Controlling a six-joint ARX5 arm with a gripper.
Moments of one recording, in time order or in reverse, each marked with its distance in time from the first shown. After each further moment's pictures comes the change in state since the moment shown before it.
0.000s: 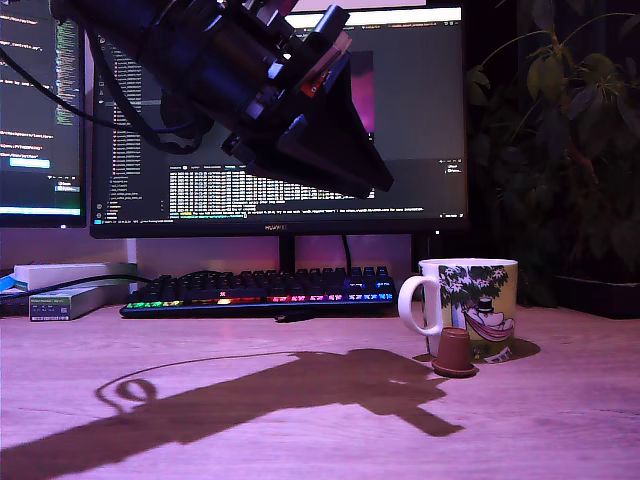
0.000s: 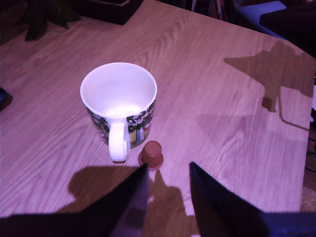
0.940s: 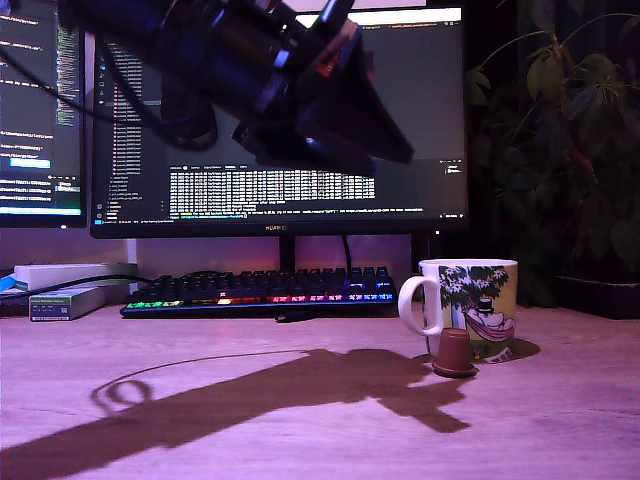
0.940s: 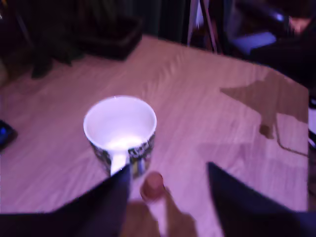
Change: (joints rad) arm 0.005 0.000 -0.093 0.265 0.034 -0.005
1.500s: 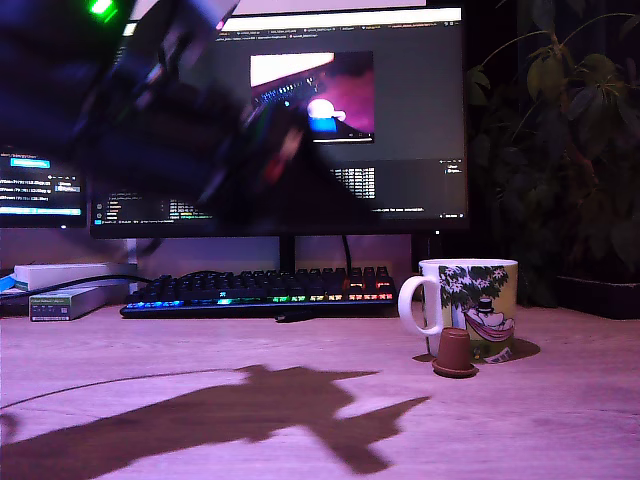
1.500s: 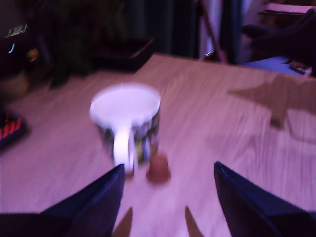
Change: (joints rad) arm -0.003 0.000 -0.360 0.470 -0.059 -0.027
